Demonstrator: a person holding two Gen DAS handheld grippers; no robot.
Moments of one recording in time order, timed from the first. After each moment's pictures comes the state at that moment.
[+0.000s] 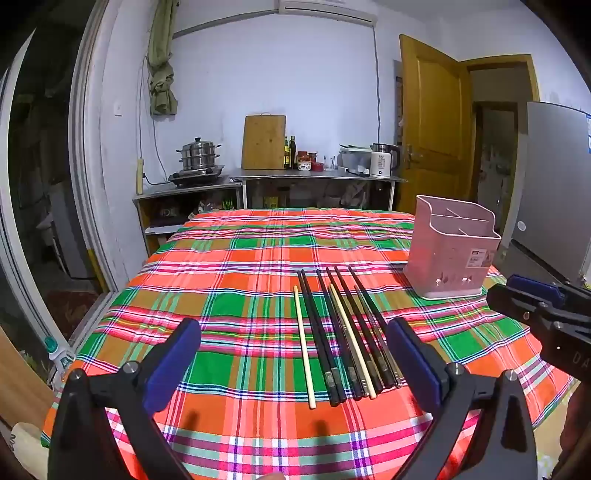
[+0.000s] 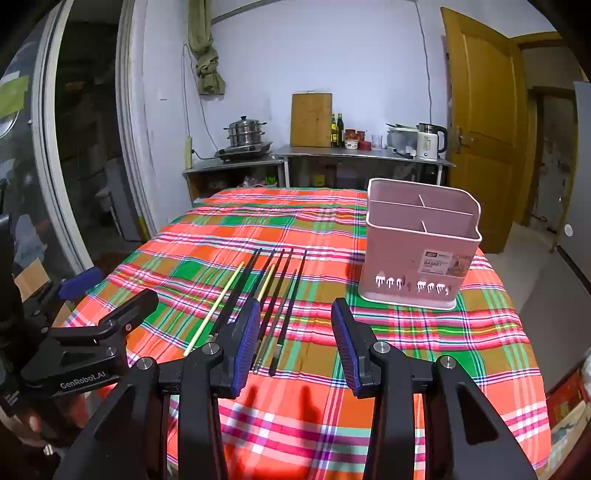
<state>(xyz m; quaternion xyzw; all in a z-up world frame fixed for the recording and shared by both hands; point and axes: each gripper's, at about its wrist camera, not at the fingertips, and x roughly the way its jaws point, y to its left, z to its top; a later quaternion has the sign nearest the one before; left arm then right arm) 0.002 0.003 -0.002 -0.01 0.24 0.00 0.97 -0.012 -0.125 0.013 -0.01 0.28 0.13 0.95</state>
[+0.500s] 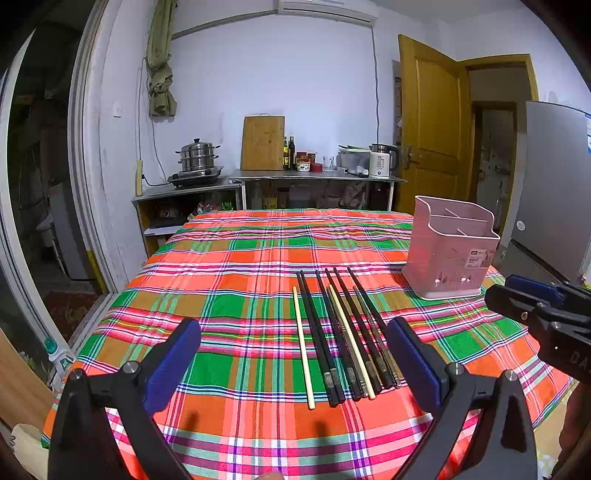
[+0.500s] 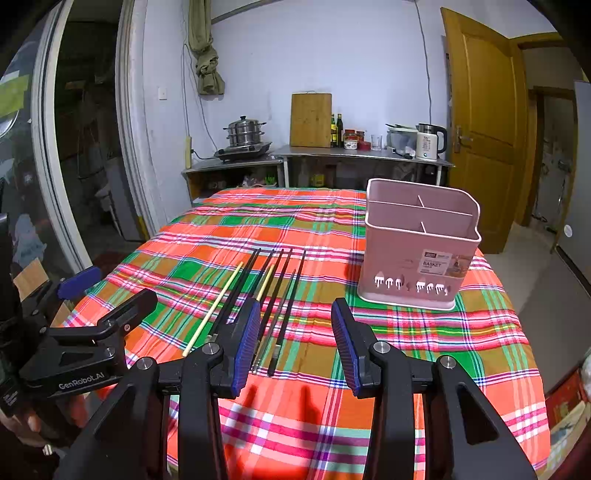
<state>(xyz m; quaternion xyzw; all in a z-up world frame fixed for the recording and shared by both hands) 0.003 0.001 -0.001 -0.01 0.24 0.00 0.97 -0.012 -0.126 0.013 -0.01 0.28 0.13 0.95</state>
